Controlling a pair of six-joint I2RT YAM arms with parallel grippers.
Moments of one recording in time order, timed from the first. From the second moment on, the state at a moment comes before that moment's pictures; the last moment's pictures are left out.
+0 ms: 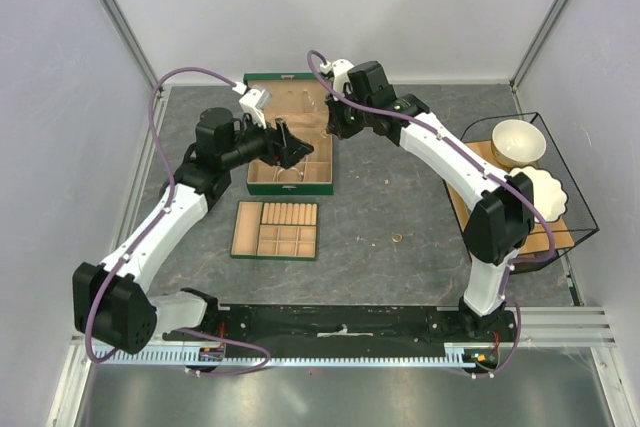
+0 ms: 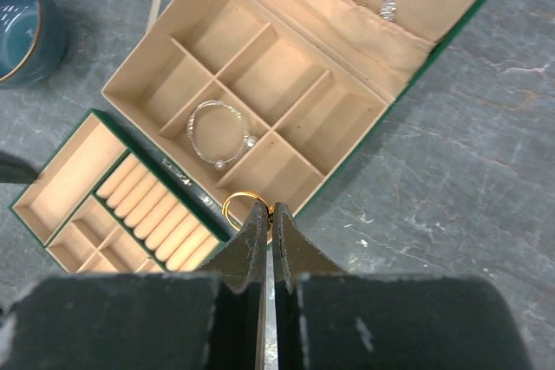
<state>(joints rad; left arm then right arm) -0.33 1.22 1.00 -0.02 0.55 -0.29 0.58 1.85 1.79 -0.56 -0.18 0.06</state>
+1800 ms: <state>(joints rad) -0.38 1.40 1.06 0.05 0.39 -0.43 0.63 1.80 1.71 -0.46 -0.21 0.18</state>
